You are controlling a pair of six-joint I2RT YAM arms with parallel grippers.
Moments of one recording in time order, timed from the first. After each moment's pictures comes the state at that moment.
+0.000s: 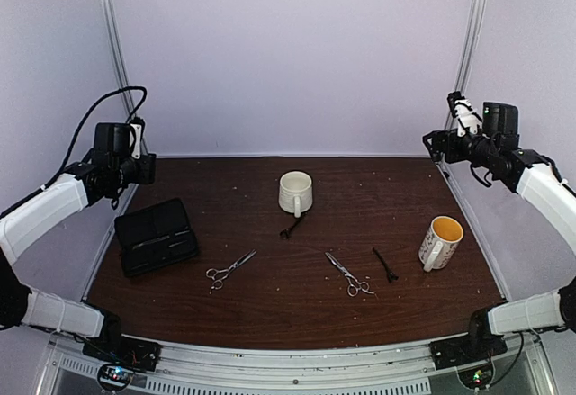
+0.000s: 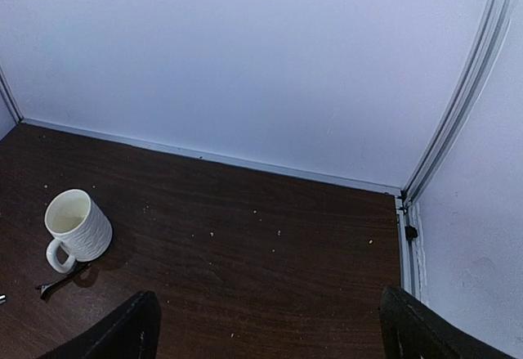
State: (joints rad) left arm -0.24 1.21 0.99 -0.28 -0.38 0.02; right arm 0.10 1.17 1.11 -0.27 -0.09 -0.08
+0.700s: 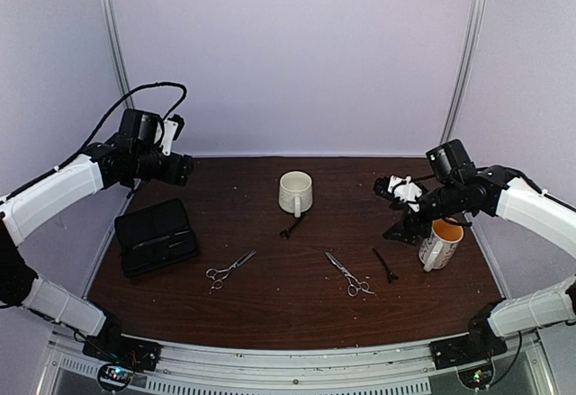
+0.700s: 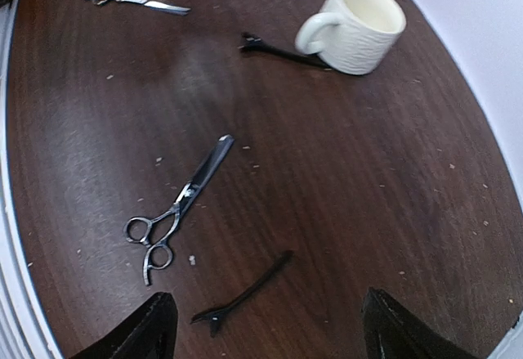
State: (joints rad) left arm -0.41 1.32 1.16 -0.43 -0.17 0.05; right arm 0.42 1.17 0.99 -0.66 -0.31 -0.63
